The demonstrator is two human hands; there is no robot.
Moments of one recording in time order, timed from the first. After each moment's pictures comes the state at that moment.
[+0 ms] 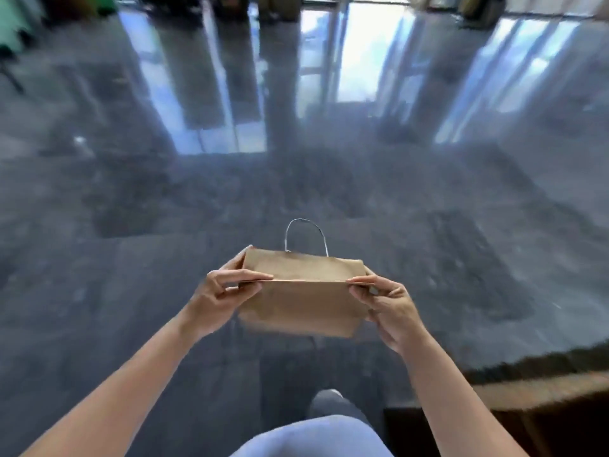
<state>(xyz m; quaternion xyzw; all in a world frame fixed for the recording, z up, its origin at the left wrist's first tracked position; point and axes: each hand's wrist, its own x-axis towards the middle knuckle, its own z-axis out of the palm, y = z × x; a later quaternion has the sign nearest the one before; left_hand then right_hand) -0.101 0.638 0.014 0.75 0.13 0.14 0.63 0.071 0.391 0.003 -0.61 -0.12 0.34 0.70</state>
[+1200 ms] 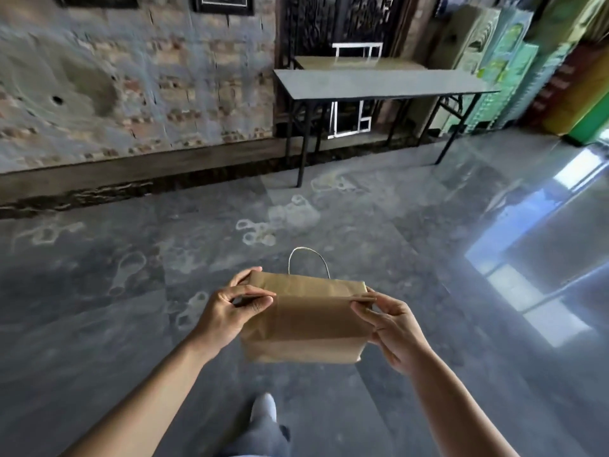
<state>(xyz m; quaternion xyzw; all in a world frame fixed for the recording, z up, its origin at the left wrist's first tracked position) -0.449 1.485 -0.021 0.46 0.56 0.55 0.42 -0.171 1.572 0.001 -0.50 -0.48 0.65 0.31</state>
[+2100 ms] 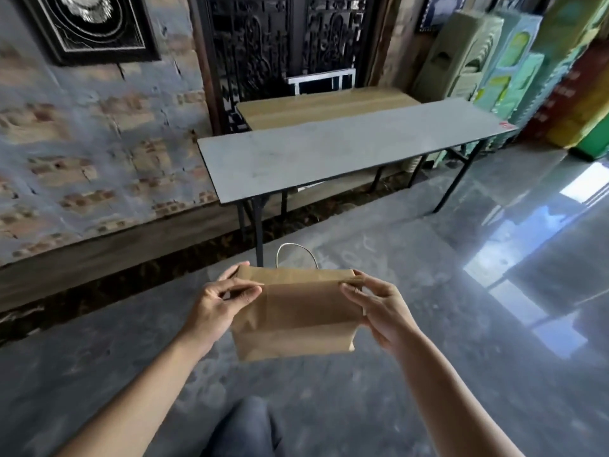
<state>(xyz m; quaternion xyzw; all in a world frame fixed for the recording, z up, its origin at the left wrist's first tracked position) -0.595 2.365 0.001 0.44 0.57 0.54 0.43 -0.319 2.438 0.037 -0.50 -0.45 0.65 0.37</state>
